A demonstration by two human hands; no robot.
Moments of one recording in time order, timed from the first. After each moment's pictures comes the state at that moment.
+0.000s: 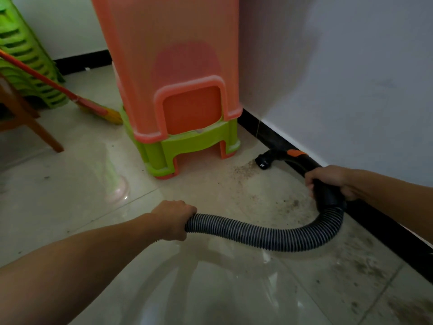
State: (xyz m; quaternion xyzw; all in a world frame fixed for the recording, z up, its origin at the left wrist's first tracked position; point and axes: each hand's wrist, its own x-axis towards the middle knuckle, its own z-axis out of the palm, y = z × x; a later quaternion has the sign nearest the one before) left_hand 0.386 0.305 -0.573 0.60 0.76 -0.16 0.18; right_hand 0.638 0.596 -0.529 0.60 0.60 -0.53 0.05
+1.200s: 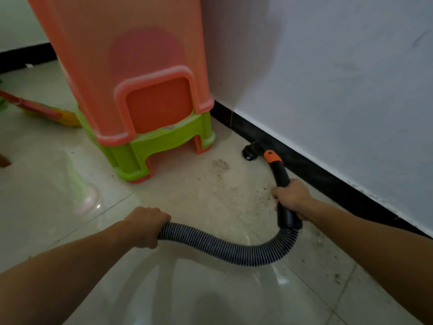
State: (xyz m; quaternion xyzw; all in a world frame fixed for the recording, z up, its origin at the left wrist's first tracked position) left_hand 0.358 0.305 -0.606 0.63 0.71 -0.26 0.17; right_hand 0.638 0.527 -0.595 0.66 0.59 -0.47 -0.08
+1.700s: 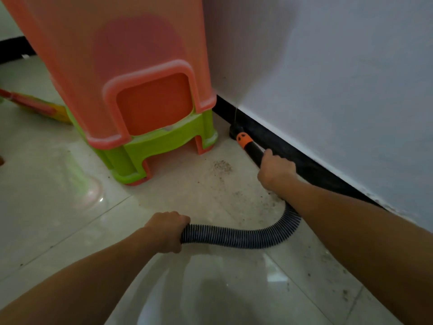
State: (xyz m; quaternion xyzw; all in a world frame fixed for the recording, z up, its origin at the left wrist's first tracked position) left_hand 0.385 0.349 -0.624 0.62 0.73 -0.20 0.21; right_hand 0.555 0.584 -0.594 0.55 0.83 -0.08 0.06
